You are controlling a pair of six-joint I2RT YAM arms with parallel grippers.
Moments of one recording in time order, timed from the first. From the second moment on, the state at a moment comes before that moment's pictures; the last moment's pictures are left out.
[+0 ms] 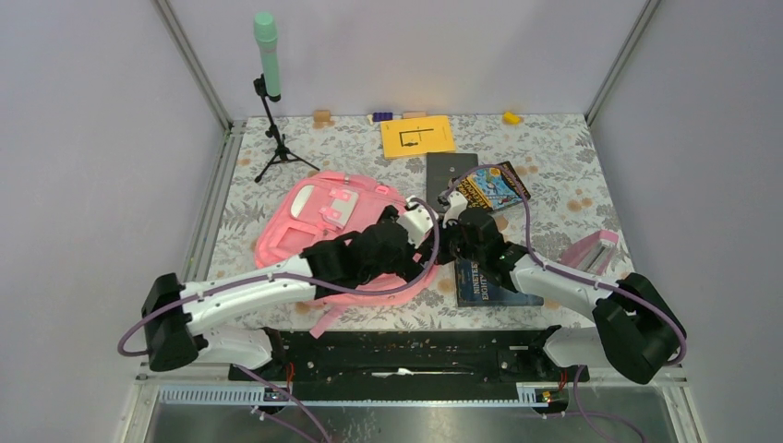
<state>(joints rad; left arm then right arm) -1.14 1.23 1.01 -0.35 -0.33 -0.10 0.68 1.30 0.60 0.18 -0.20 0.43</state>
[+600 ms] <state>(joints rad) -1.13 1.38 0.99 -0.31 -0.58 -0.19 0.68 1.29 0.60 0.19 -0.20 0.47</state>
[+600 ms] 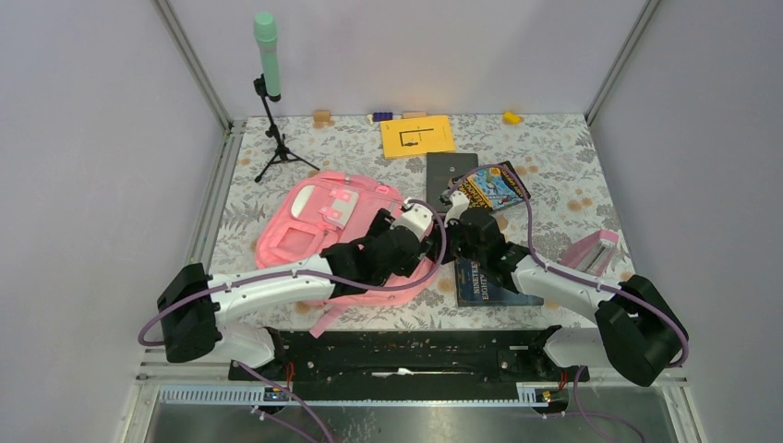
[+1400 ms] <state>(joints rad) -1.03 1.52 1.05 -0.28 -0.60 -0.21 0.68 1.27 0.58 0.19 -0.20 0.48</state>
